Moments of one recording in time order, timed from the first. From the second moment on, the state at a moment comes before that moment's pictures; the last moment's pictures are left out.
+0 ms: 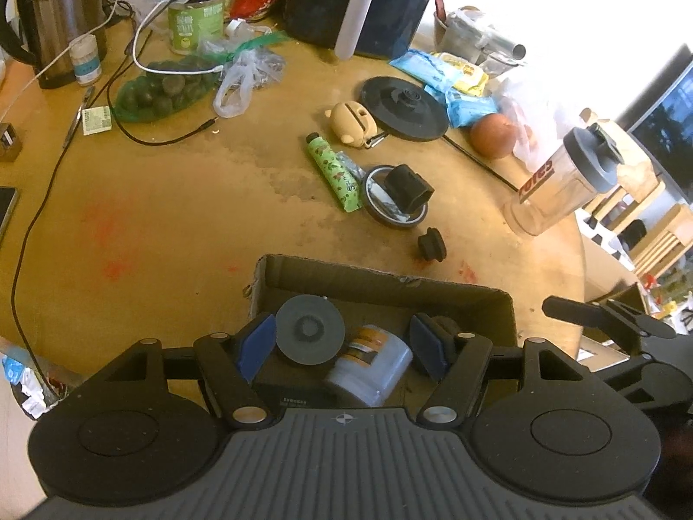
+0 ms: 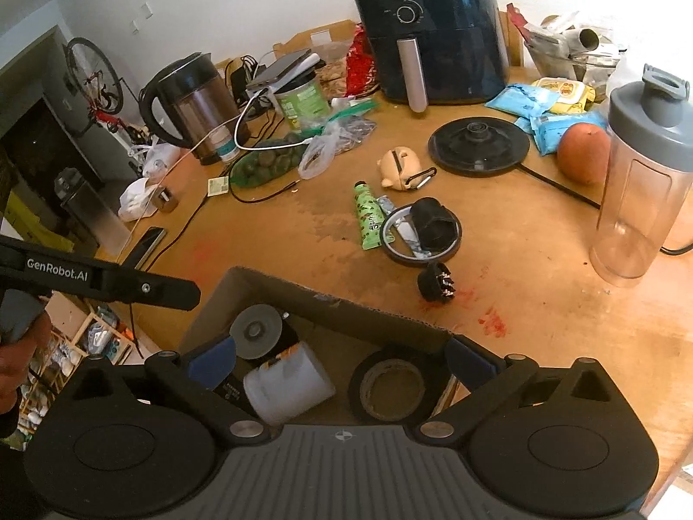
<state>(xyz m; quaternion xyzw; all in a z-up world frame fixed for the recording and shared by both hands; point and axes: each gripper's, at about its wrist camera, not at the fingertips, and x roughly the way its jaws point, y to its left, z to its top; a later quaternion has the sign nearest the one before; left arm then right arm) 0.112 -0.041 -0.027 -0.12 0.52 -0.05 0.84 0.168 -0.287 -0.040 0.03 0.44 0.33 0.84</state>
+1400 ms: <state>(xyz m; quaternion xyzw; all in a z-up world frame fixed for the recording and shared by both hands) 0.174 -0.029 -0.032 -0.09 0.53 -0.12 0.83 0.259 -0.279 -0.072 0.01 0.43 0.26 0.86</state>
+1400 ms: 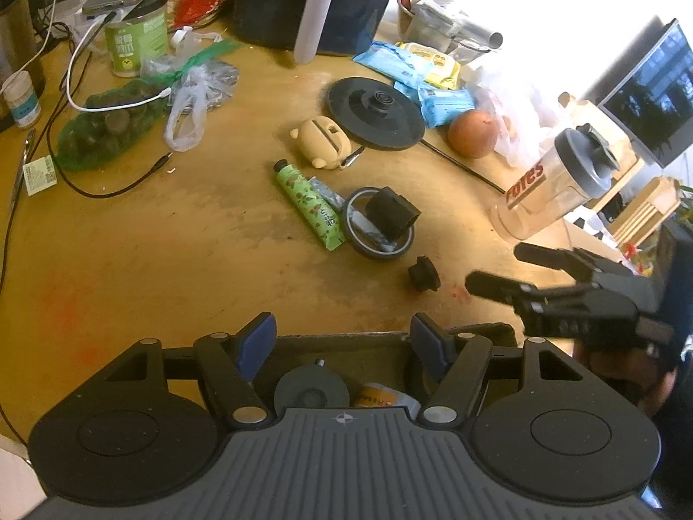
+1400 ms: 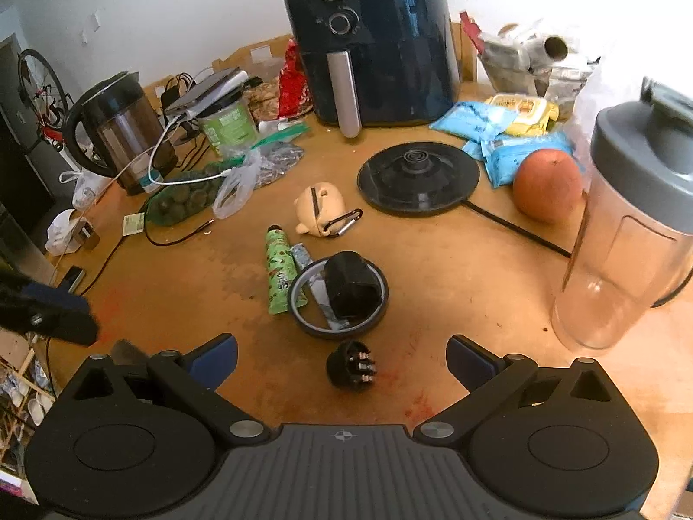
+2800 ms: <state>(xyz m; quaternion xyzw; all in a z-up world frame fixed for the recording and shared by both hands) 0.191 0.000 -0.016 -0.09 0.51 -0.15 0.84 0.281 -0.215 -0.096 -0.12 0.51 0.26 0.81</state>
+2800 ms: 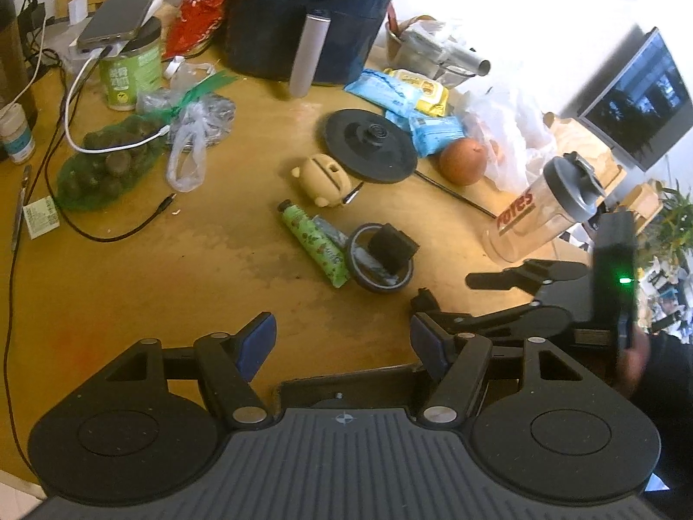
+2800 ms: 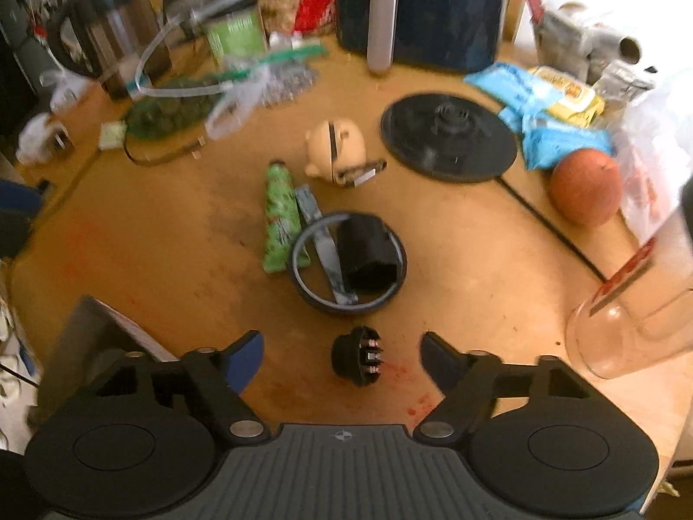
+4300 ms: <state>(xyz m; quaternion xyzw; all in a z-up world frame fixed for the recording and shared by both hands) 0.207 0.009 -0.020 -0.10 0.51 -0.13 0.85 0.249 -0.286 -0.033 0.00 0.45 0.21 0.87</state>
